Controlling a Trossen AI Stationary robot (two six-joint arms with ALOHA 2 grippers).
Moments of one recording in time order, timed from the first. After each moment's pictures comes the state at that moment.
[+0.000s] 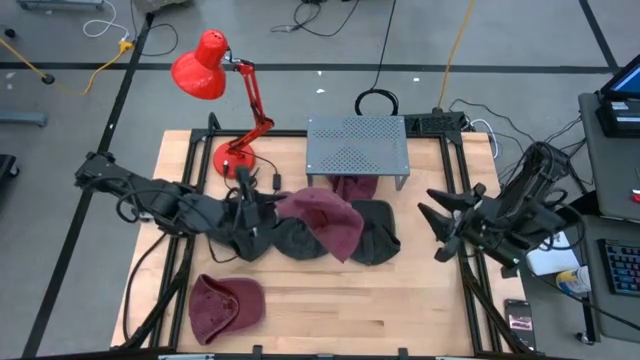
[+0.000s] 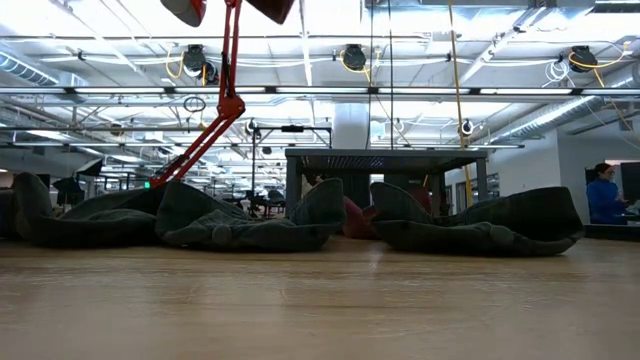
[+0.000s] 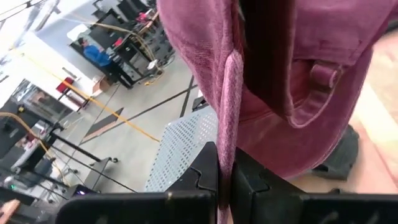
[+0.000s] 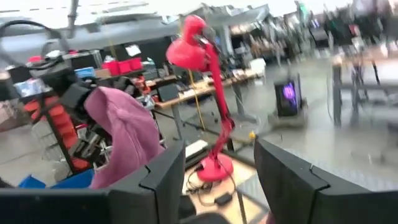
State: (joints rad) left arm -0.41 1.18 1.24 -0.41 -0.74 0.40; right arm 0.92 1.06 0.91 1.01 1.49 -0.63
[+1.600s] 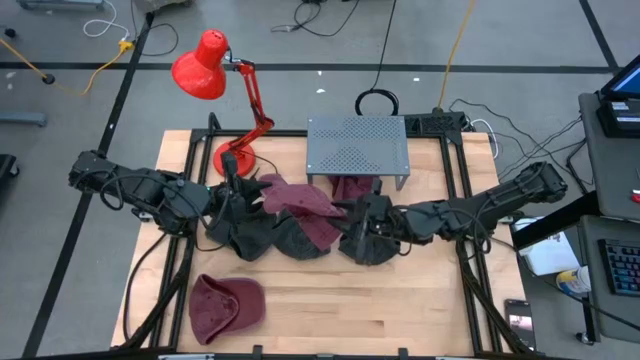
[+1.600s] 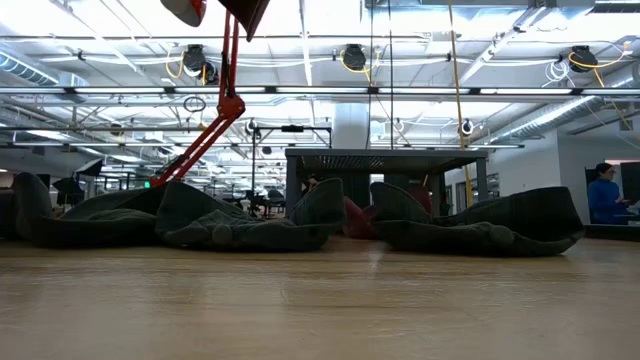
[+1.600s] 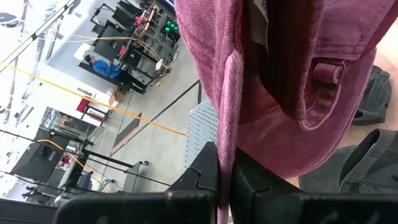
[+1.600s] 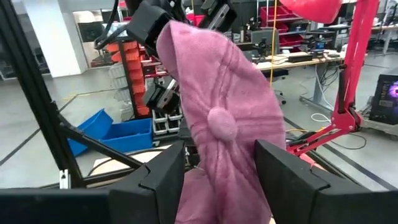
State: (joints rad) left arm -0.36 1.07 1.24 -0.55 -0.73 0.61; right arm 0.37 1.38 1.20 0.16 0.59 0.15
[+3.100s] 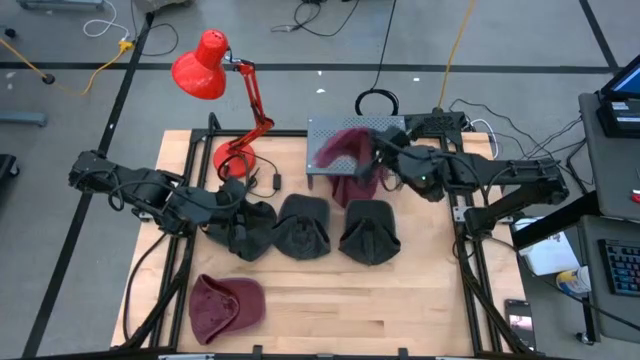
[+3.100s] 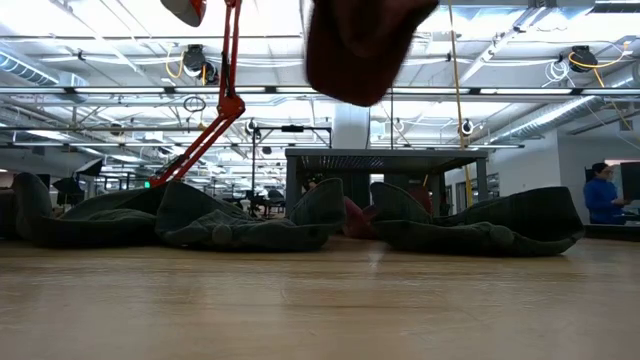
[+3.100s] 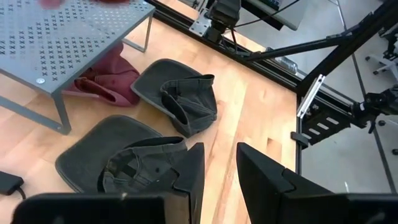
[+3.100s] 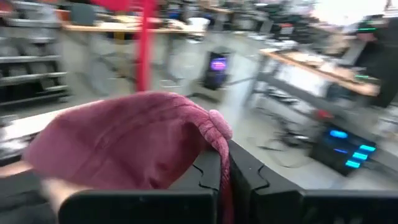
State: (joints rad) left arm -0.36 1.07 1.24 -0.73 -0.36 -0.68; right arm 0.09 1.36 1.54 -0.49 0.99 0.09
